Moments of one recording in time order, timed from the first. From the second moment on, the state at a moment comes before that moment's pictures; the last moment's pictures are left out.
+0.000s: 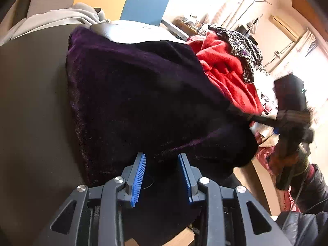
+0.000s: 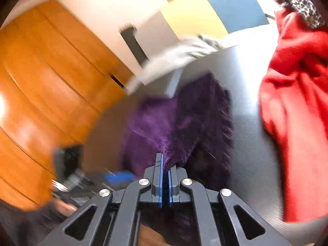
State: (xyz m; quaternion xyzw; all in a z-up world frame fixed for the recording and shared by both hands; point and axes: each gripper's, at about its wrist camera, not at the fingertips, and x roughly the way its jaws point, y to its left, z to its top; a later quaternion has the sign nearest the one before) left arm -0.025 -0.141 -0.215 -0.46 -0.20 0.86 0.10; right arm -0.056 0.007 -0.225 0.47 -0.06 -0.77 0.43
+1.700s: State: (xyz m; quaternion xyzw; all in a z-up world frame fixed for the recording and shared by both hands) left arm -0.133 -0.210 -0.164 -0.40 -0.16 0.90 -0.06; right arm -0.168 0.001 -0.226 0.45 -0.13 -0.80 0.38
